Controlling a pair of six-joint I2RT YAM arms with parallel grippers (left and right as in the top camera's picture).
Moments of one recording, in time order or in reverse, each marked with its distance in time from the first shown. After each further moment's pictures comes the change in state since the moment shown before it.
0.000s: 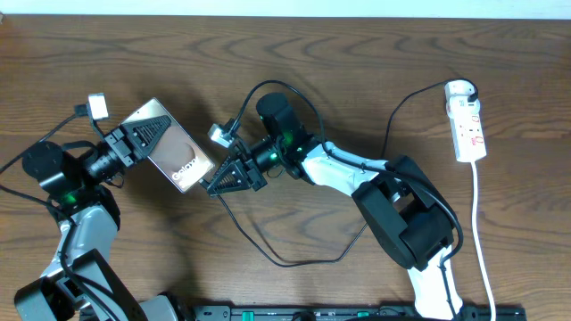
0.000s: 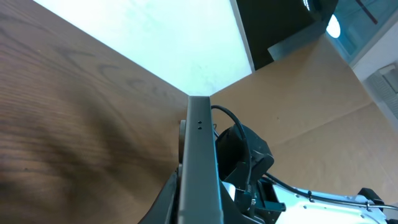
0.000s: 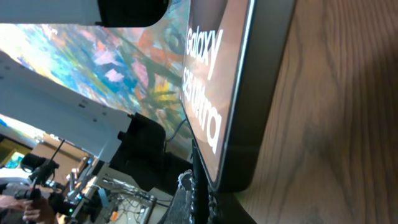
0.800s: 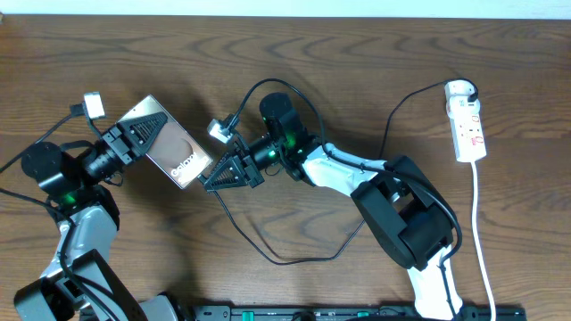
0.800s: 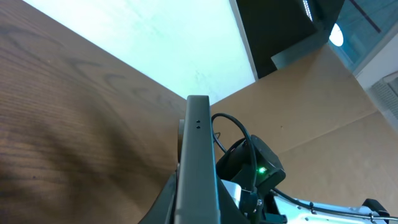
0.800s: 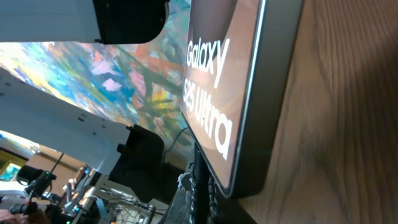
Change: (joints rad) left arm 0.003 0.000 0.000 0.006 -0.030 -0.001; right arm 0.000 0.001 -0.019 0.192 0.029 0.172
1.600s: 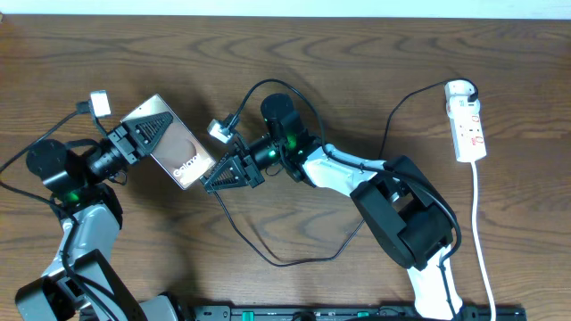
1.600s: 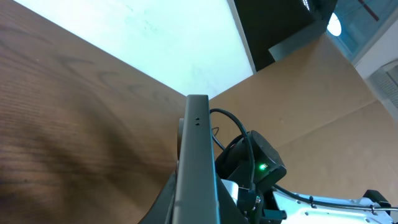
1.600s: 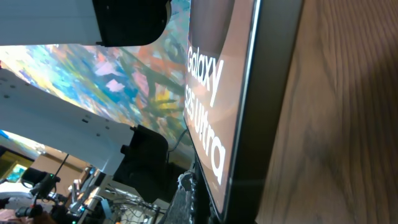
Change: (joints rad) left arm -0.029 0.000 0.002 0.004 -0.001 0.023; right arm 0.000 0.002 -0.007 0.029 -0.011 0.040
